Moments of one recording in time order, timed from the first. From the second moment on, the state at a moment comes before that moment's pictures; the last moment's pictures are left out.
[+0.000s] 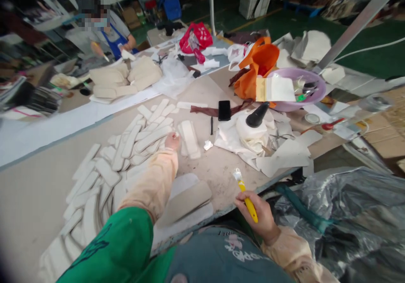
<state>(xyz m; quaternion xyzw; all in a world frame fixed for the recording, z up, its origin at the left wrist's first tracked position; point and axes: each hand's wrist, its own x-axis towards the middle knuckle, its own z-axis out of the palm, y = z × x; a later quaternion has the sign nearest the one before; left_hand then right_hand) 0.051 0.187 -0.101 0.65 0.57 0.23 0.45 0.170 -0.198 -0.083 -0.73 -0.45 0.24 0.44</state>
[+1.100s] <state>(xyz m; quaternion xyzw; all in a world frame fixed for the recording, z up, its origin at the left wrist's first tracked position) -0.221 -0.036 -0.150 0.76 0.47 0.20 0.41 -0.009 -0.081 -0.088 -0.56 -0.46 0.60 0.34</state>
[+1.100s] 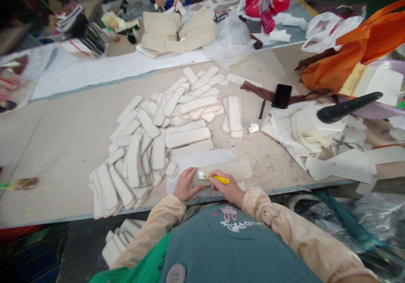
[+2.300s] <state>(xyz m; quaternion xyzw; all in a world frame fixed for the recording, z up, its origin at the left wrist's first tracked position) -0.224 -0.036 -0.150 0.81 0.45 0.15 0.36 0.000 -0.095 -0.092 -0.57 -0.44 0.61 0.33</state>
